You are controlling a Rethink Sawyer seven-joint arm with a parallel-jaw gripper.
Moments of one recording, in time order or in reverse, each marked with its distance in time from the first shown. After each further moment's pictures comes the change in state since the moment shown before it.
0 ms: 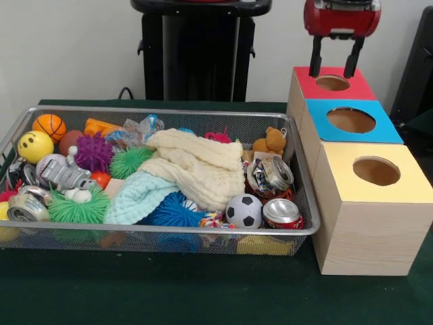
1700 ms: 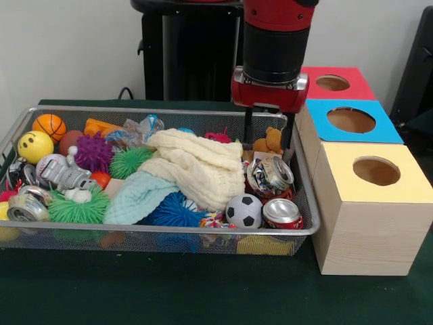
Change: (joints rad) arm -0.180 0.233 0.003 -0.200 0.041 -0.004 0.042
